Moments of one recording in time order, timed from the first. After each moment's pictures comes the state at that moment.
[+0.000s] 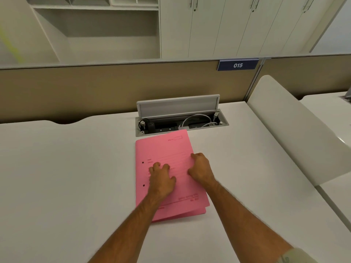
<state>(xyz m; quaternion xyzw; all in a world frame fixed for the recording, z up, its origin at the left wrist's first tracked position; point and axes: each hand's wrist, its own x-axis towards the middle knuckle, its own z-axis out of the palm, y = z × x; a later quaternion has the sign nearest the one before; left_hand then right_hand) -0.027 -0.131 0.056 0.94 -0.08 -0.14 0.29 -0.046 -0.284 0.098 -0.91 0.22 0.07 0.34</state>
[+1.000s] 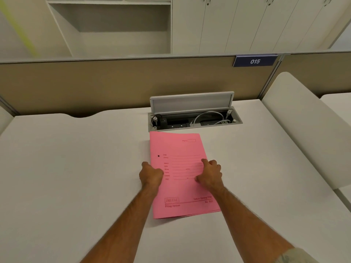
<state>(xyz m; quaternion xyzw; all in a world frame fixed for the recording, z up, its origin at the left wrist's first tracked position) -0.013 -0.073 0.070 0.81 0.23 -0.14 0.53 -0.049 -0.268 0.047 -0.92 0.26 0.13 0.25</state>
